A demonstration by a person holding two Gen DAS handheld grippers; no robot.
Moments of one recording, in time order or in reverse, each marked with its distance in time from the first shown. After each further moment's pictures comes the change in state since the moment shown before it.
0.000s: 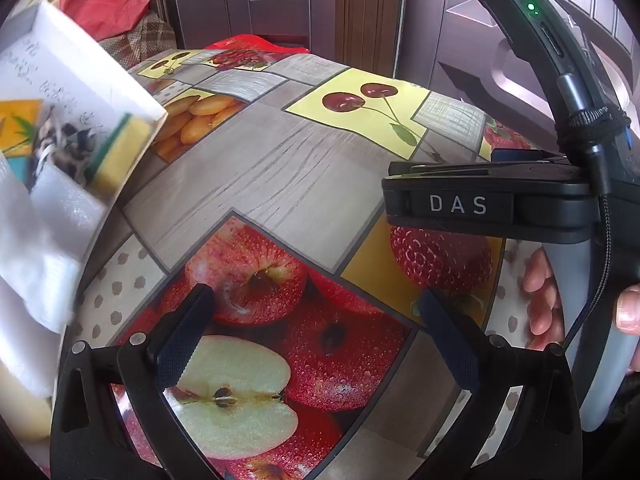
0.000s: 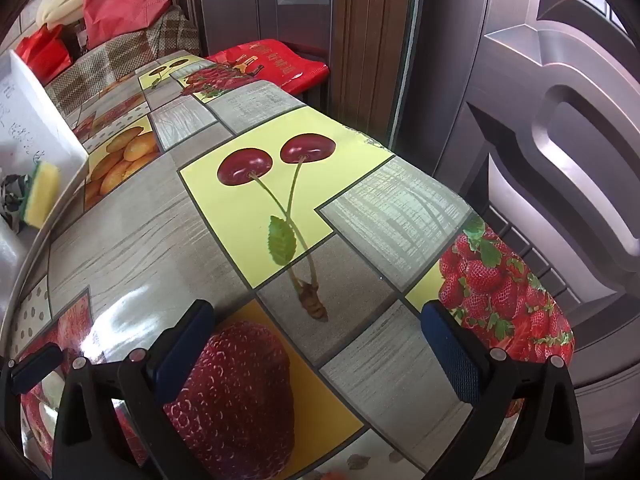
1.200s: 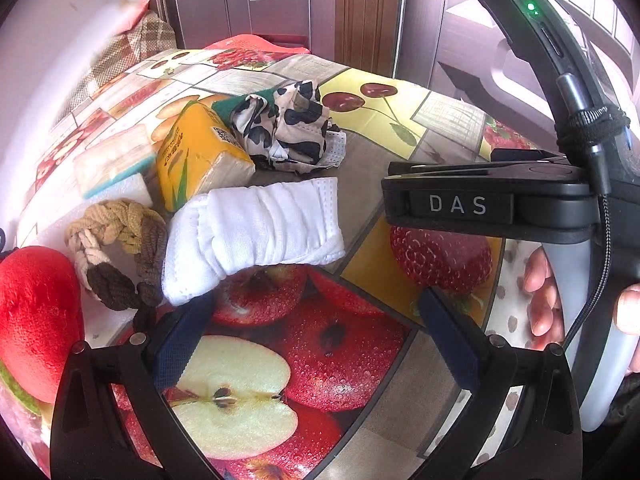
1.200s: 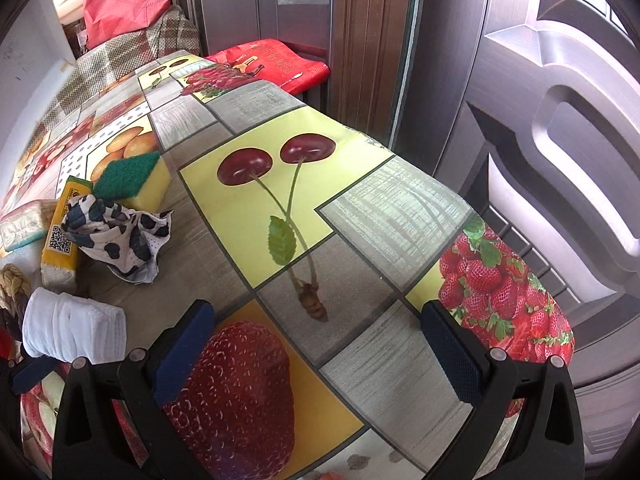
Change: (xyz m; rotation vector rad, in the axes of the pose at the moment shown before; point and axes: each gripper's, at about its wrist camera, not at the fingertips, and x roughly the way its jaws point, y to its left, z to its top) left arm -0.002 0.000 -0.001 0.002 -0.001 0.003; right arm -0.001 0.000 0.000 0.000 0.000 0.000
